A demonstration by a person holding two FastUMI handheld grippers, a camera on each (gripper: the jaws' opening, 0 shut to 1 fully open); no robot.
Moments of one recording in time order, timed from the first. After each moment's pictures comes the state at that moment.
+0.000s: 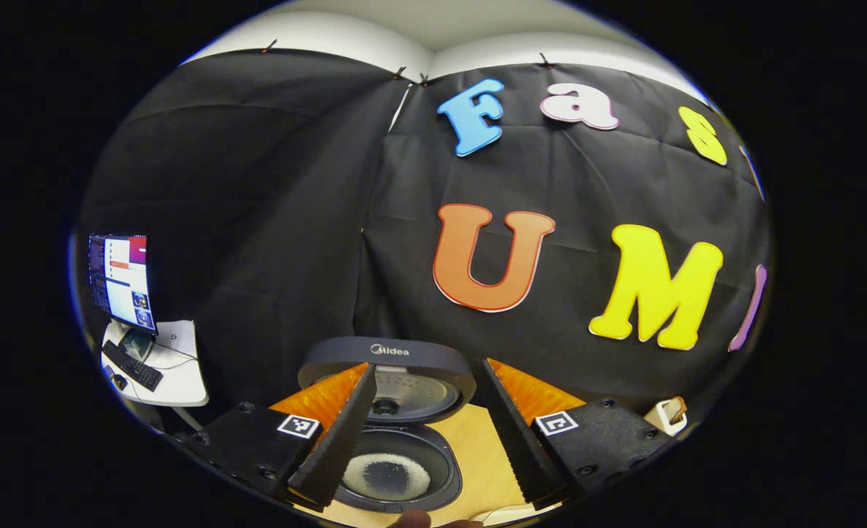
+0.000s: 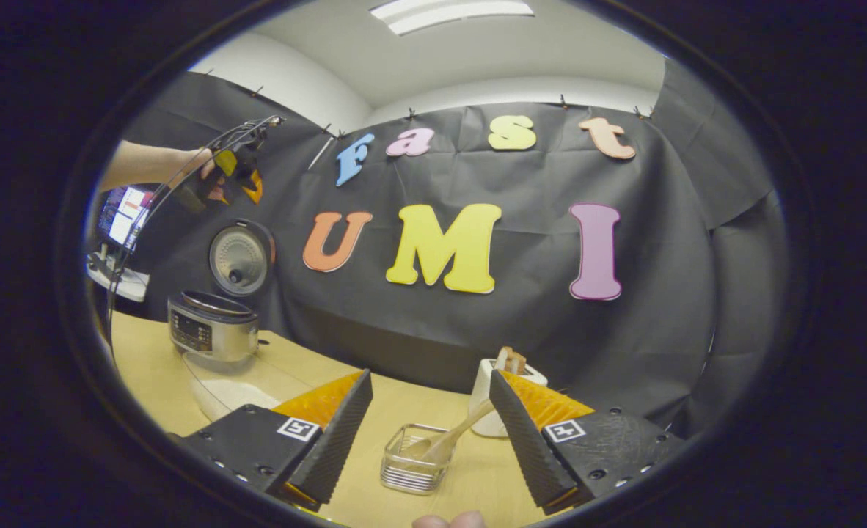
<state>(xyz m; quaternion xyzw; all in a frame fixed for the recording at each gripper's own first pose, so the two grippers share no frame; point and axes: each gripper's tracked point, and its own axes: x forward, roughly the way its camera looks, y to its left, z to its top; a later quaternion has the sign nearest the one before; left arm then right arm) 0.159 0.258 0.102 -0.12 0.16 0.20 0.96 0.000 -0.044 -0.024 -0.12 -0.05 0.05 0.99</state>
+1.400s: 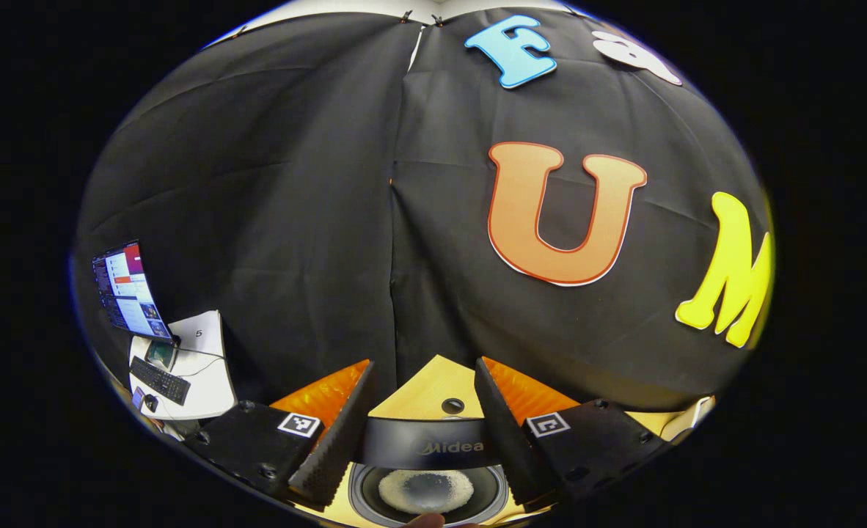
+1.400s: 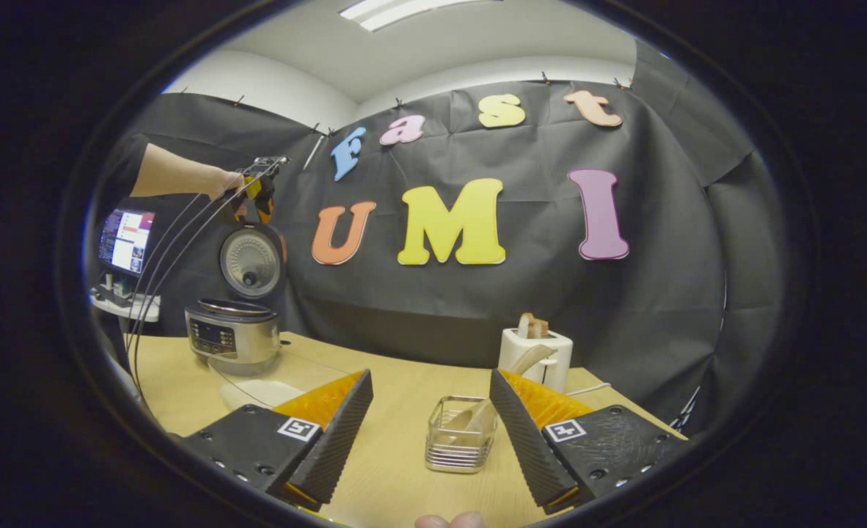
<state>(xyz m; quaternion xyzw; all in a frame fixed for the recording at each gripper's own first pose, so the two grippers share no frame) 0.228 0.327 0.049 -0.09 0.29 0.23 0.93 -0.013 -0.016 -0.065 -0.07 -0.01 0.06 1.00</state>
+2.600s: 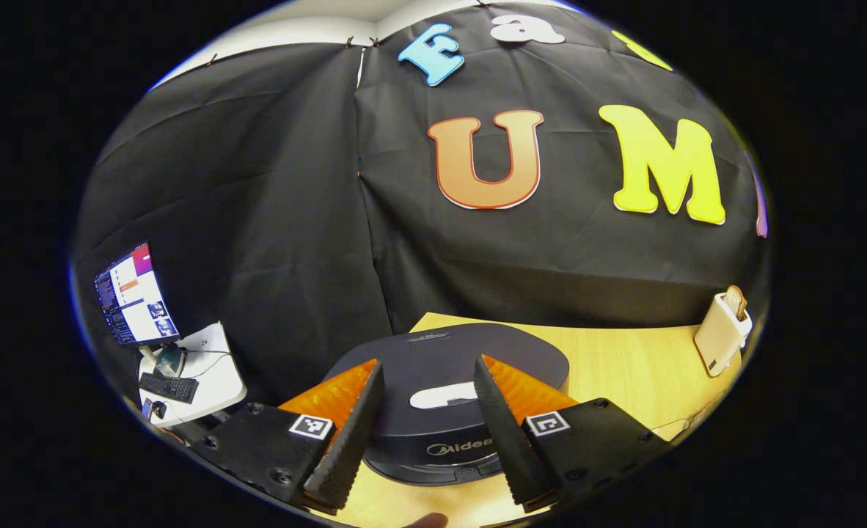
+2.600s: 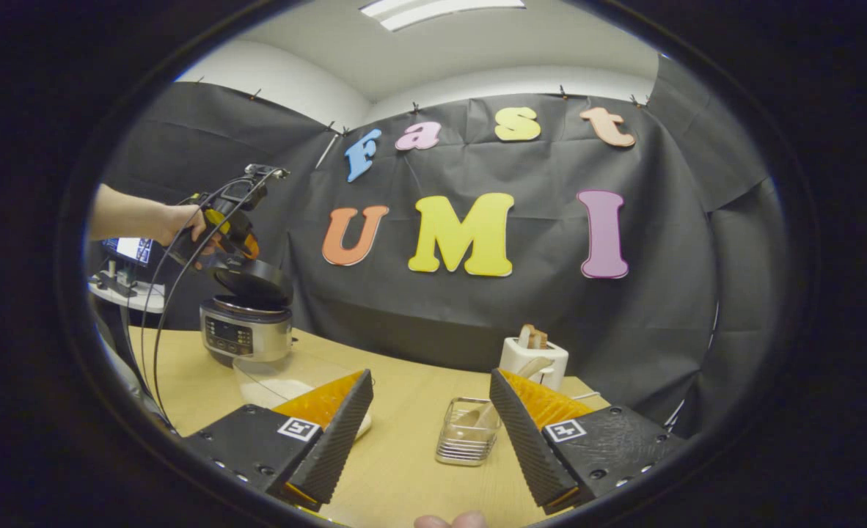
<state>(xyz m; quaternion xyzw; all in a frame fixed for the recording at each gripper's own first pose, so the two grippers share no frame) 0.087 0.238 -0.041 -0.01 0.26 0.17 0.95 -0.057 0.007 -0.045 -0.10 -0.02 0.05 0.99</state>
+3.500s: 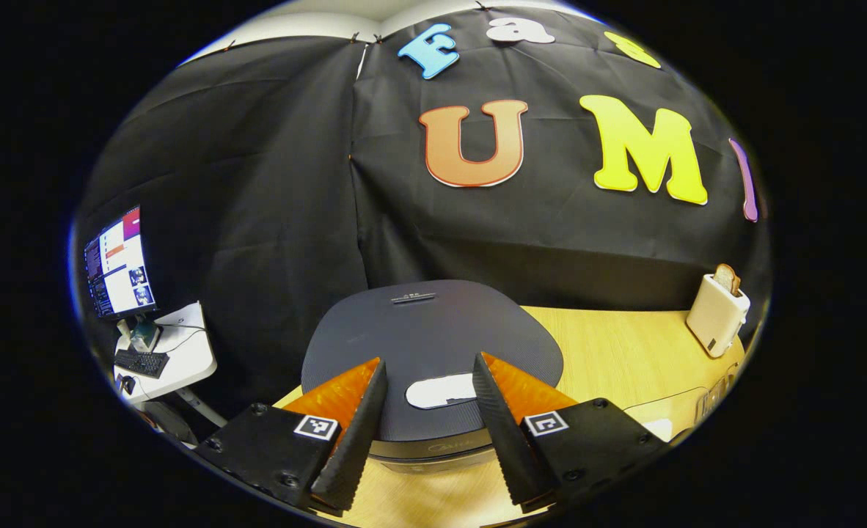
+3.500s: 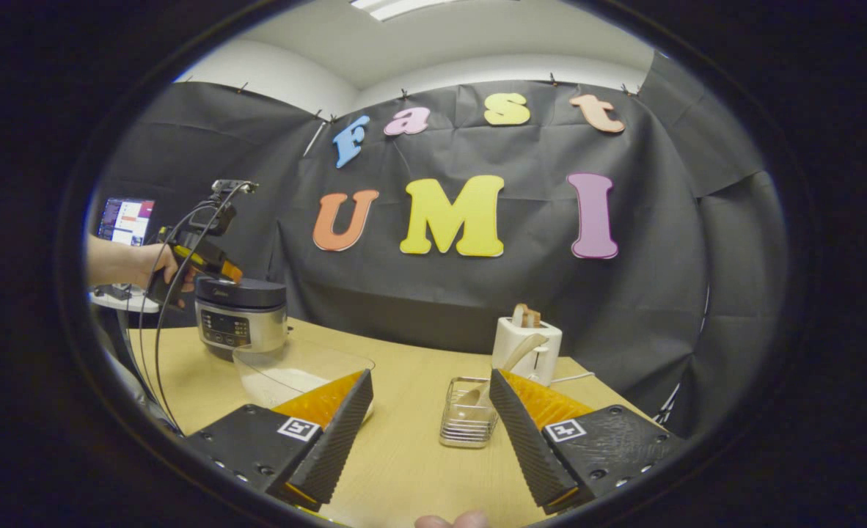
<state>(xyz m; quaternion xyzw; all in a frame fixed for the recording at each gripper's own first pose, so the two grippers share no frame) 0.069 0.210 -0.101 -0.03 0.24 0.15 0.96 -0.065 0.012 -0.064 -0.09 0.02 0.04 1.00</state>
